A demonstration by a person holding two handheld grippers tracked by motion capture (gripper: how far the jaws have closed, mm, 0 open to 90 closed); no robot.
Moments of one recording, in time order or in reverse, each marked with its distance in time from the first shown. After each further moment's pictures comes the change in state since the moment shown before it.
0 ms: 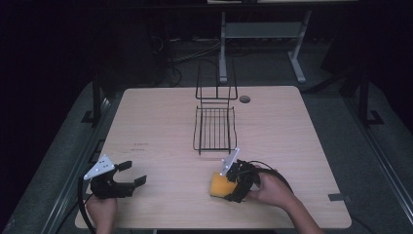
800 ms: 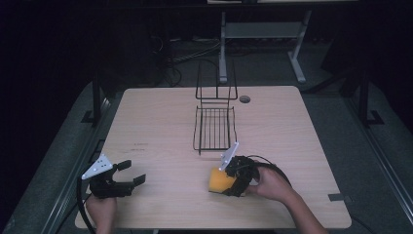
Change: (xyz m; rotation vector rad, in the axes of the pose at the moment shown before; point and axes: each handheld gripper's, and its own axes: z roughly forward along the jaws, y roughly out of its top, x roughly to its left) left arm 0.002 0.000 -0.001 -0.019 -0.002 -0.020; right arm -0.009 0.011 -0.013 -0.021 0.014 -0.023
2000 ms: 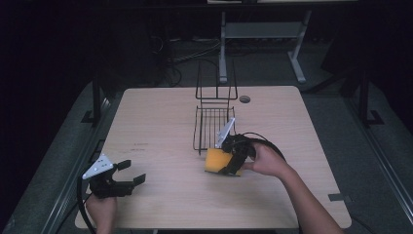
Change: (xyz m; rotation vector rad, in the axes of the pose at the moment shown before) left arm 0.000 0.000 0.000 0.002 0.013 0.005; right arm -0.045 0.031 -0.027 -0.014 0.013 -0.006
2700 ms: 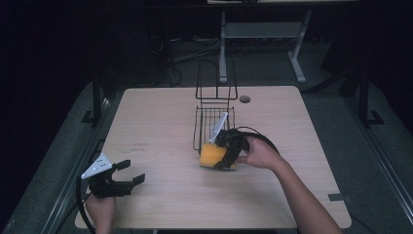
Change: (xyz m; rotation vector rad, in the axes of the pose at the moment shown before) left arm 0.002 0.000 -0.001 -0.004 -0.010 -0.005; right arm -0.014 0.019 0.004 0.008 0.001 -0.031
